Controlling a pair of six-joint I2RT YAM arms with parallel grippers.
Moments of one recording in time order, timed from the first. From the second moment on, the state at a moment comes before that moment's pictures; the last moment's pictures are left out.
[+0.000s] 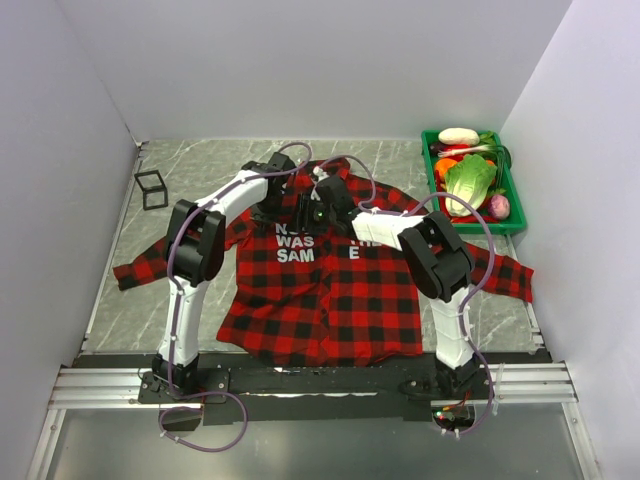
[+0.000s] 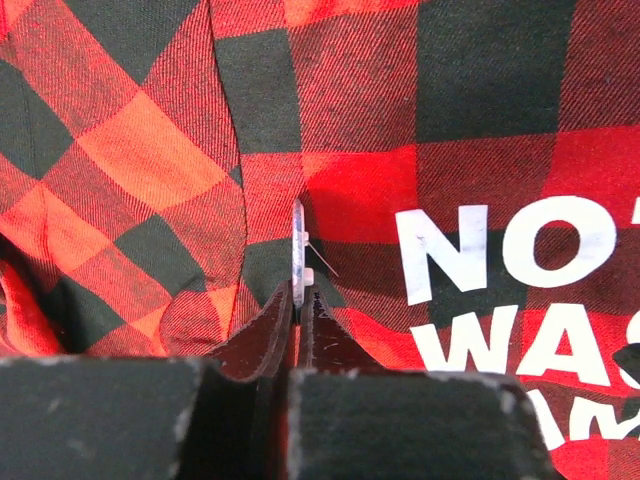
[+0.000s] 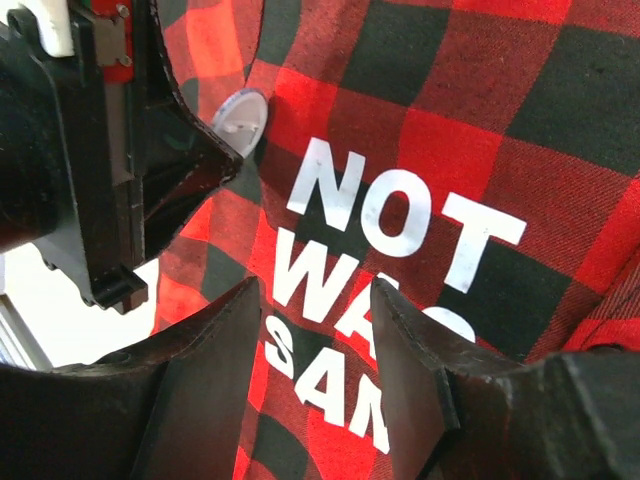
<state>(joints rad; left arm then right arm) -0.43 2.23 1.84 -0.91 -0.26 -0.22 0.61 2.08 1.38 0.07 -0.27 0.60</state>
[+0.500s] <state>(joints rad) -0.40 1.96 1.66 -0.80 0.26 -0.17 0.61 1.72 1.17 -0.01 -0.22 0.46</state>
